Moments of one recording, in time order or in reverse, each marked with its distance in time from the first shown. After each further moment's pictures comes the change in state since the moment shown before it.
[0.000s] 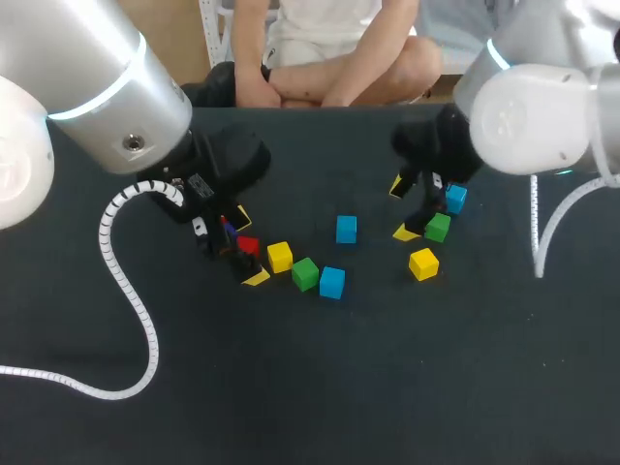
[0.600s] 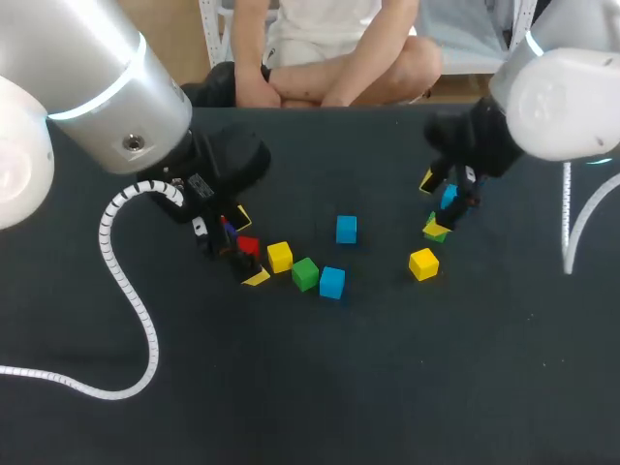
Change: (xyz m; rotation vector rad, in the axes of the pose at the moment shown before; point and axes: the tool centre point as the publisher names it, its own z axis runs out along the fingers) left arm 0.000 0.000 0.000 0.000 0.000 0.000; right arm 0.036 -0.002 -0.028 0.016 0.014 0.059
